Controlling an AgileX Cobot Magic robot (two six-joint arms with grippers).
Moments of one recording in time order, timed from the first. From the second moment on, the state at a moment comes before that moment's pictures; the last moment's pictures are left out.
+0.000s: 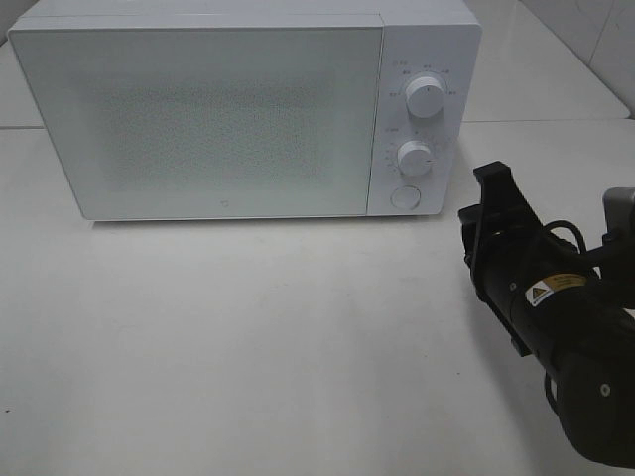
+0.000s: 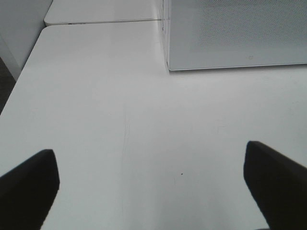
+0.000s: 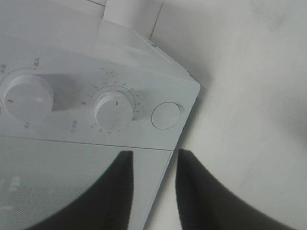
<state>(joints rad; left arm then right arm) 0.06 0.00 -0.50 -0.09 1.04 0.12 0.84 1.73 -0.33 0.90 -1.18 1.03</state>
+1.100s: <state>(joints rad) 0.06 0.00 -0.50 -0.09 1.04 0.12 0.80 1.85 -0.46 0.85 -1.05 1.37</state>
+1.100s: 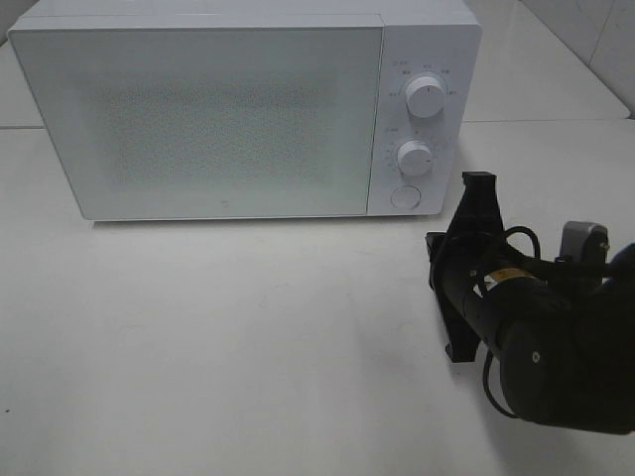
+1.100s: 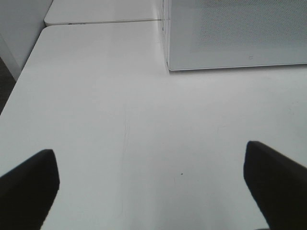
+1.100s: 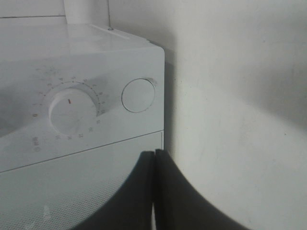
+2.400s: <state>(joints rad) 0.06 0.00 -0.50 -0.09 1.04 0.12 0.54 2.09 -0.80 0.60 -0.89 1.33</state>
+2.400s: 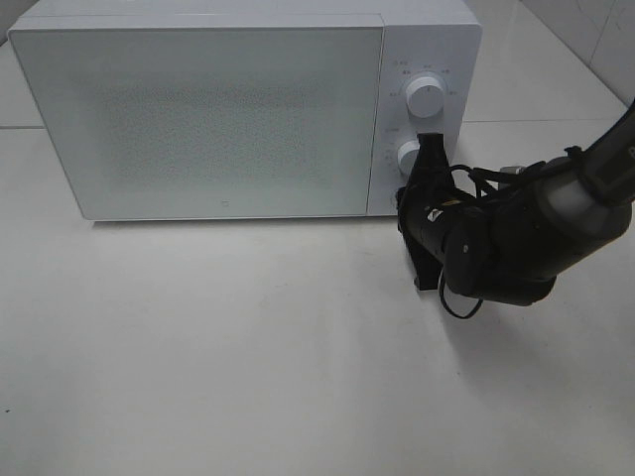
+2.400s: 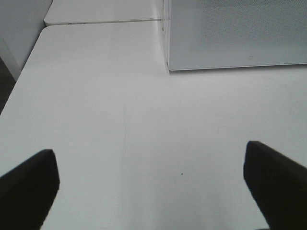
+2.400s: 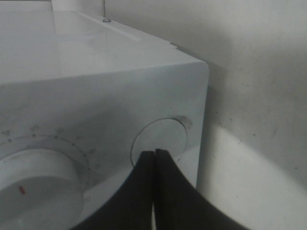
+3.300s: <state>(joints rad) 0.06 0.00 -0.50 -0.09 1.04 0.12 0.52 2.14 -0.85 0.61 -0.93 1.34</state>
